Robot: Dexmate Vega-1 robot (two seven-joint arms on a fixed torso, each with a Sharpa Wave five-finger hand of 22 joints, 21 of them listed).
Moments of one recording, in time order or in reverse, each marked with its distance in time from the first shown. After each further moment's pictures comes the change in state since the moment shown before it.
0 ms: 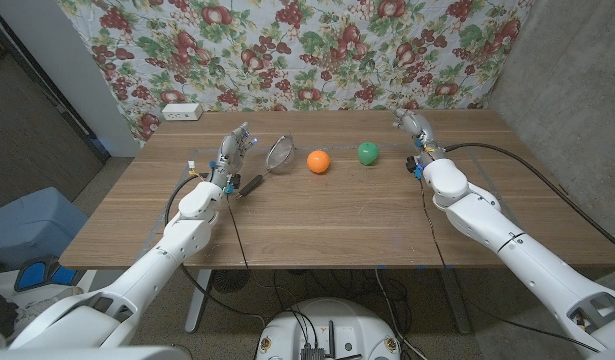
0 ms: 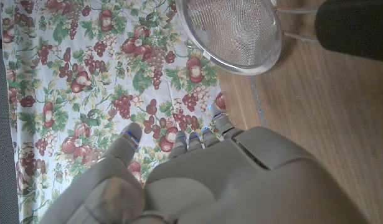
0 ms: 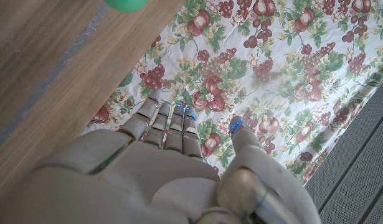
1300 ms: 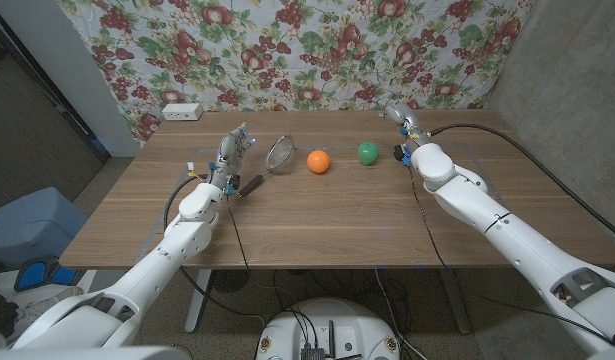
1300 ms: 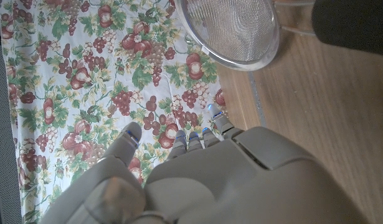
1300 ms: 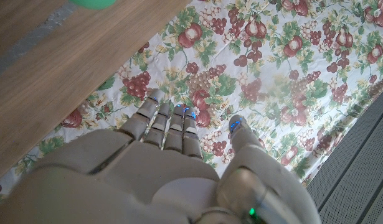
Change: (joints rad) left arm -0.002 -0.009 -0.004 0.021 0.000 -0.021 0.000; left_hand -0.004 0.004 -0.001 -0.016 0.000 0.004 -0.004 0.000 0.000 0.004 -0.004 0.000 0.000 0.000 0.000 0.000 0.000 0.012 0.002 -0.021 0.005; right arm 0.111 0.024 -0.074 0.019 -0.085 -0.079 0.042; right_hand 0.012 -0.022 0.000 0.000 0.006 0.000 0.000 -0.004 0.000 0.005 -0.006 -0.008 0.000 0.000 0.000 0.000 0.000 0.000 0.000 -0.007 0.000
